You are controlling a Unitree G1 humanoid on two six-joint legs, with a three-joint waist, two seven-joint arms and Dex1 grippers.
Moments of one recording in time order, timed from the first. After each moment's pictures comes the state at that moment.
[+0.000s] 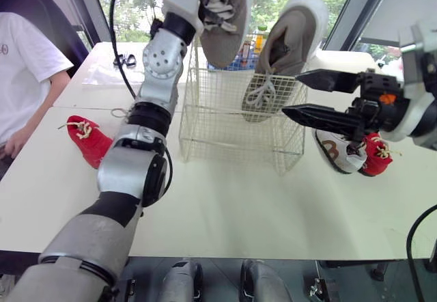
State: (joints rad) left arm -1.40 0.18 0.06 1.02 0.04 -0.65 -0.21; right arm -0.70 -1.00 -0.40 -0.46 1.29 1.12 0.57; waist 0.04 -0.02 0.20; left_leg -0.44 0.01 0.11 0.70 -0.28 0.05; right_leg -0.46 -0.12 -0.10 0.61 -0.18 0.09
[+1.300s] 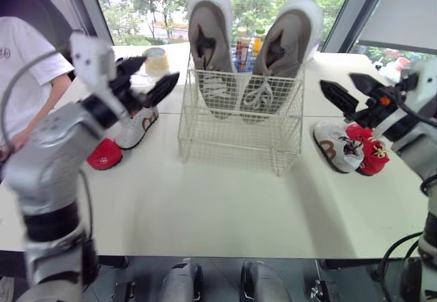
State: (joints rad) left arm -0.50 0.64 0.39 -0.46 -0.83 0.93 -0.55; right arm -0.39 -0.72 -0.47 -0.32 0.82 0.76 0.25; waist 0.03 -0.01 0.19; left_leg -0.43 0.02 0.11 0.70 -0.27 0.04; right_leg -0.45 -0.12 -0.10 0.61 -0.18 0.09
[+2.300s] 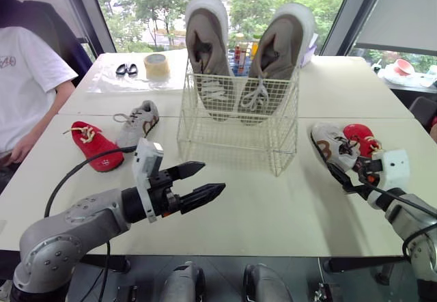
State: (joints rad) left arm -0.12 0.60 0.19 -0.74 -1.26 0.94 -0.35; right arm -0.01 -0.63 -0.40 -0.21 0.47 0.55 0.40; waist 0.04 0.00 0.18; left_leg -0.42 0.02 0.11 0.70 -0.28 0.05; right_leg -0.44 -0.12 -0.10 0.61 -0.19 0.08
